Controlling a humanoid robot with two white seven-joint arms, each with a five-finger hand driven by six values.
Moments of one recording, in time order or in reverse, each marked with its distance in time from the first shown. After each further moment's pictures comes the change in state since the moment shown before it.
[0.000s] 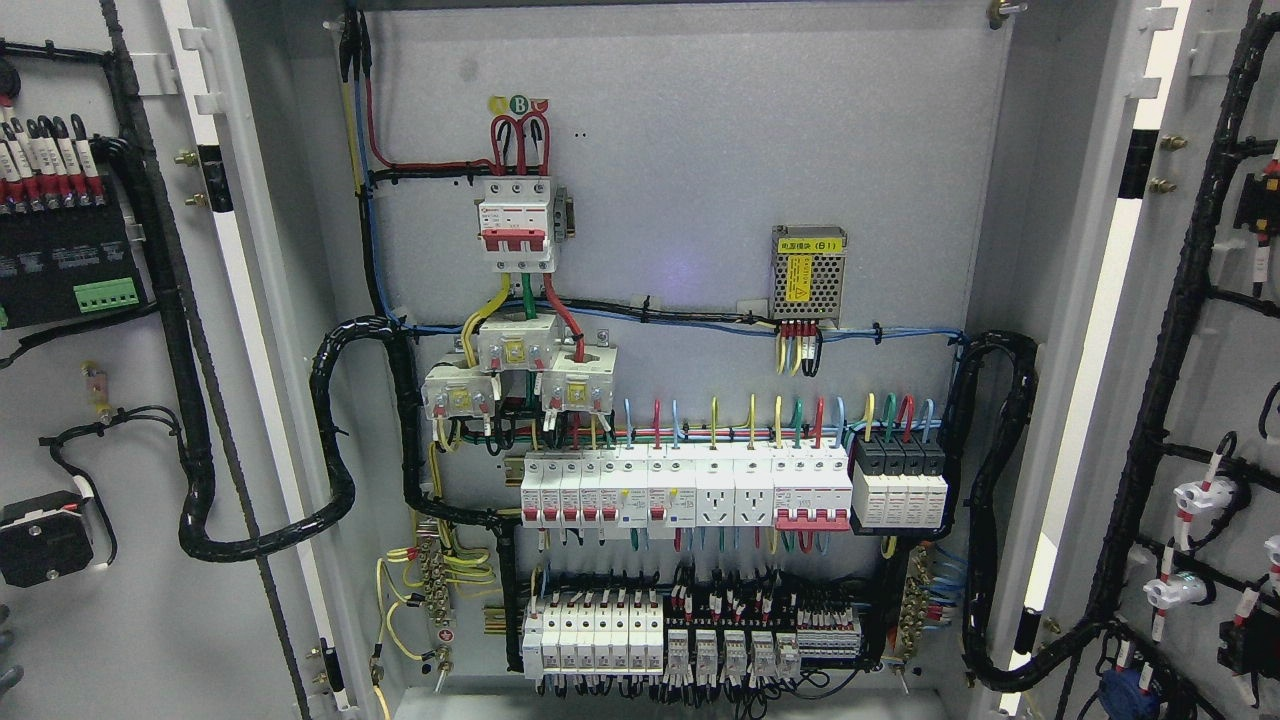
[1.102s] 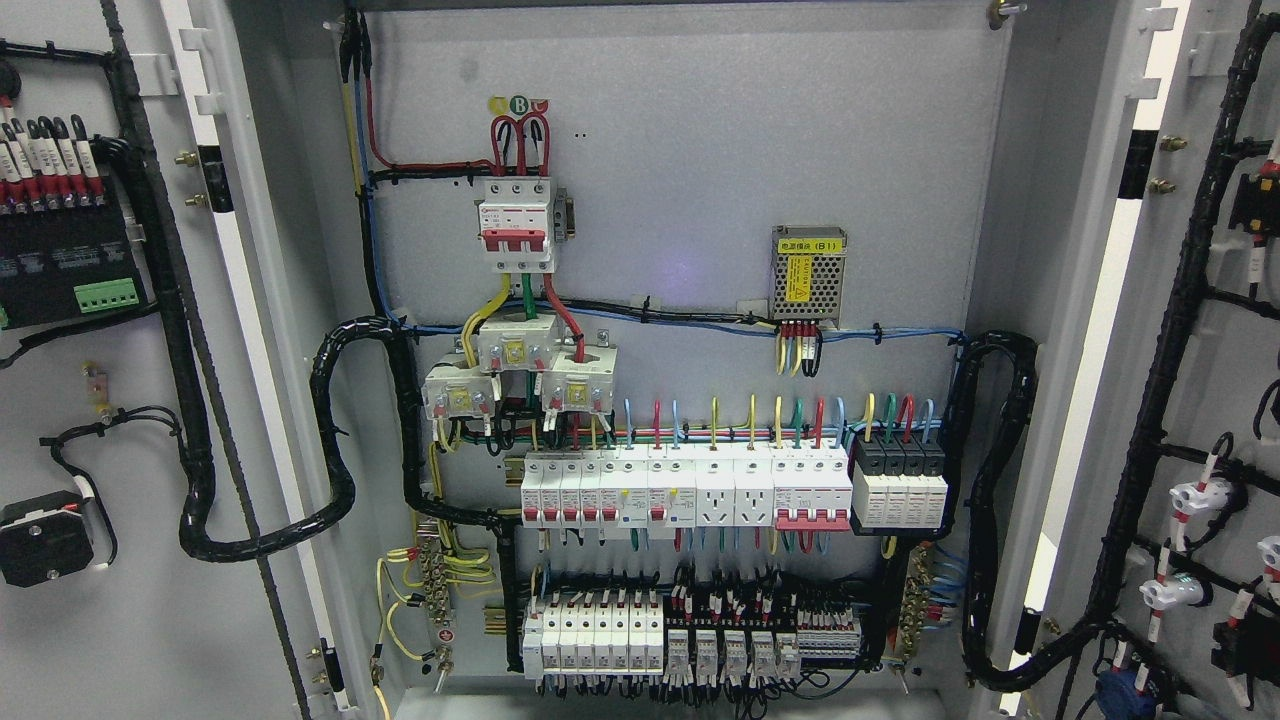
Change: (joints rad) left arm 0.295 -0.022 -0.129 -0.134 -0.017 -0.075 -0.001; right arm 0.001 0.025 0.133 -0.069 0.157 0.083 -0.148
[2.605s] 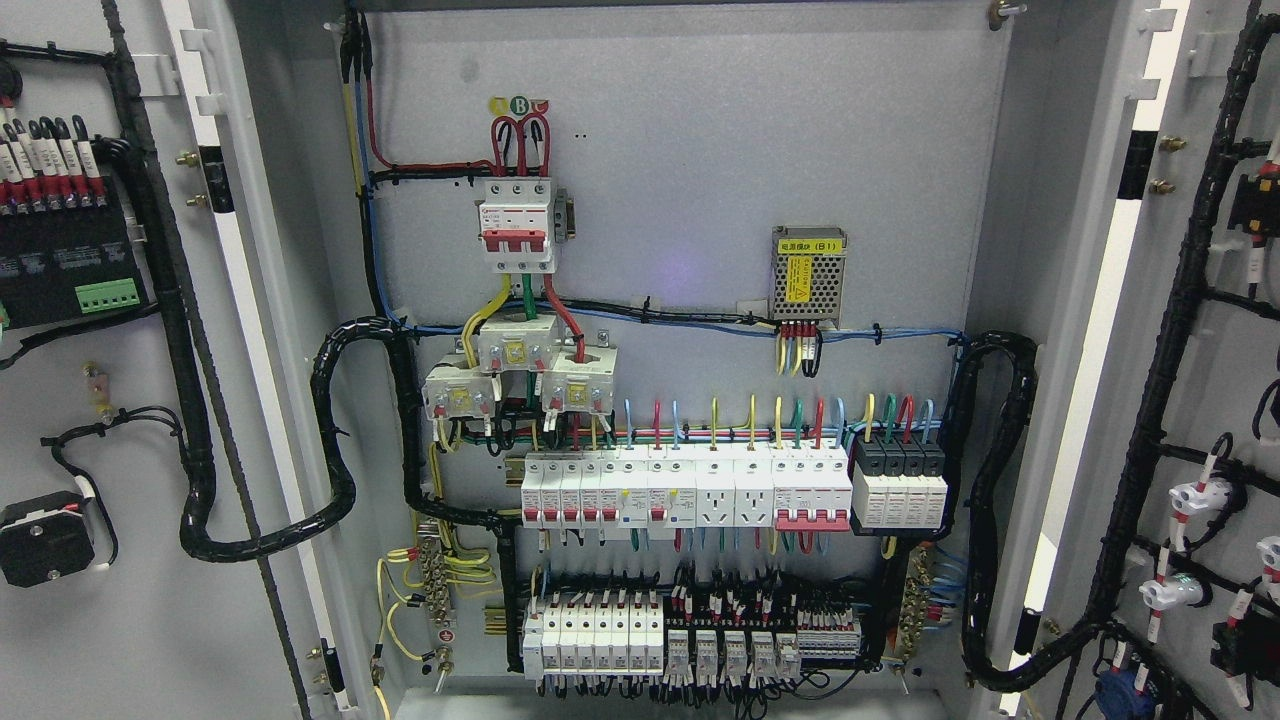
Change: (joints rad) left arm 0.164 -0.103 -0.185 0.201 -0.121 -0.002 -0.008; right arm 0.205 0.256 0.269 0.012 0.341 0.174 -0.250
